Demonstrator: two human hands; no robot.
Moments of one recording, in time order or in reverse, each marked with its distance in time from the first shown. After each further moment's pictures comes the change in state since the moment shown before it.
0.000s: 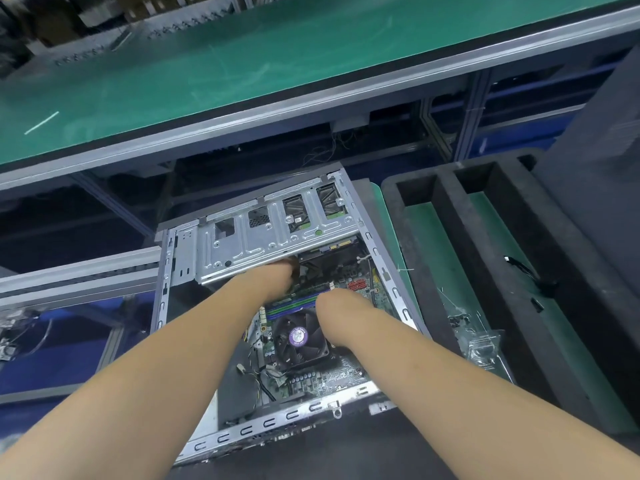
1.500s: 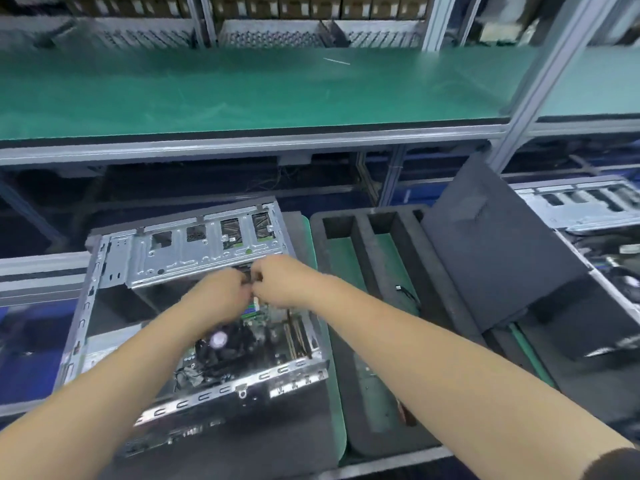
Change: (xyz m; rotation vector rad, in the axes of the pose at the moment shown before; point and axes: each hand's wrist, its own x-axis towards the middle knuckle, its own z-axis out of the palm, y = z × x) left_hand -0.113 0.071 -0.049 -0.294 0.114 0.067; right_hand -0.056 0.026 -0.087 0.190 0.197 -0.199
